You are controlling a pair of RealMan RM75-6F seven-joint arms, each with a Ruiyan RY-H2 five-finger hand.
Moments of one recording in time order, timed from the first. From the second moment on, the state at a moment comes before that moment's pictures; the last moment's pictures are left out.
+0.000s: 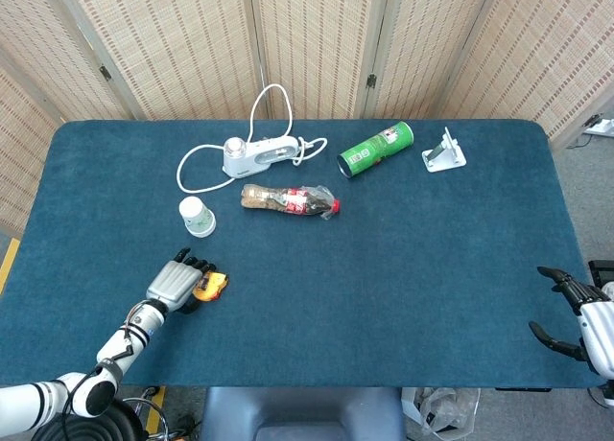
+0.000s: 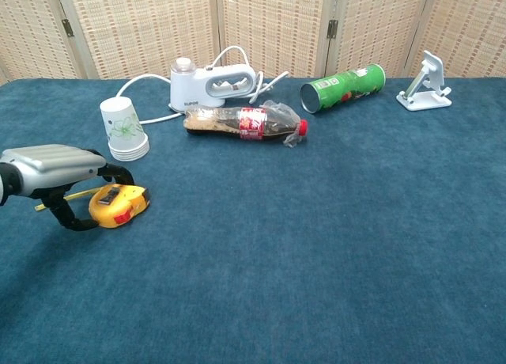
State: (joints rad) left arm -0.73 -1.42 -0.02 -1.51 1.01 0.84 0.48; right arm 0.03 -0.99 0.01 -1.61 -1.61 1.56 0.29
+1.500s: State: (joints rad) left arm -0.71 -1.24 -0.17 -1.88 1.10 1.05 0.43; right arm 0.49 -0.94 0.19 -1.97 -1.49 1.02 0.13
